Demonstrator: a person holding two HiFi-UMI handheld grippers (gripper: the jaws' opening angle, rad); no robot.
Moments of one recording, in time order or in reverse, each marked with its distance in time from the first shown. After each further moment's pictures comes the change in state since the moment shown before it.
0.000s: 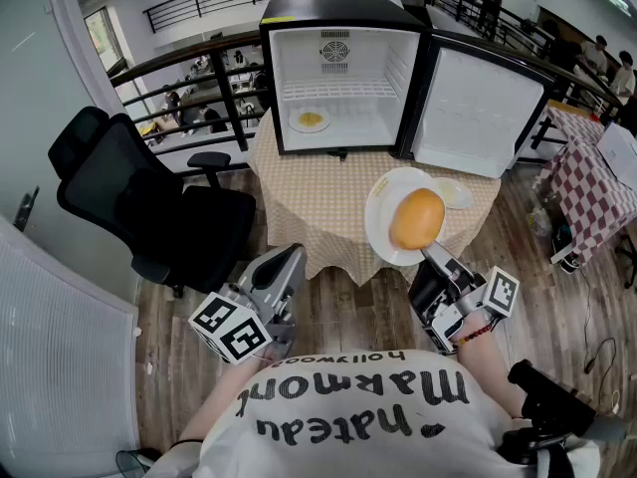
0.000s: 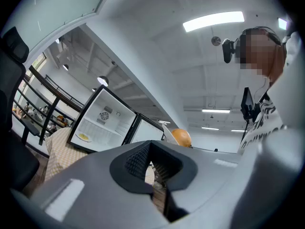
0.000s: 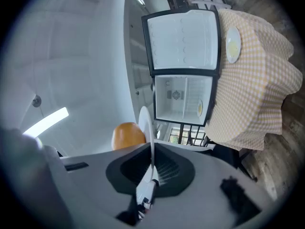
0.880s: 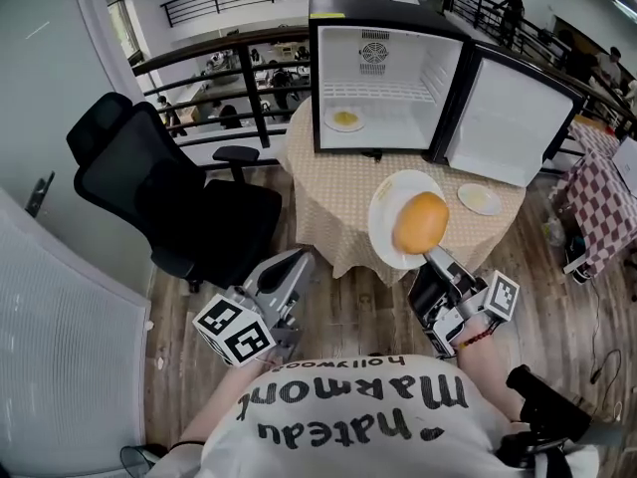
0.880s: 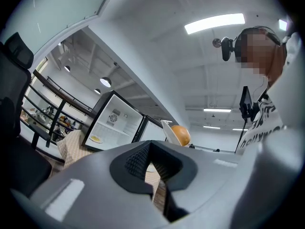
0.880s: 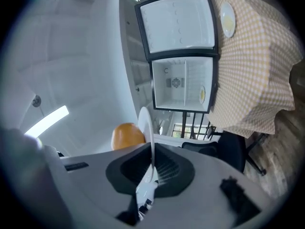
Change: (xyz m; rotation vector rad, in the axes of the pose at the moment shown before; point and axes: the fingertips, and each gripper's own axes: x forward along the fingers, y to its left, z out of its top) left arm -0.067 0.048 0.017 0.008 0.009 0.019; right arm 0.058 -0.012 -0.071 0.038 0.035 0.043
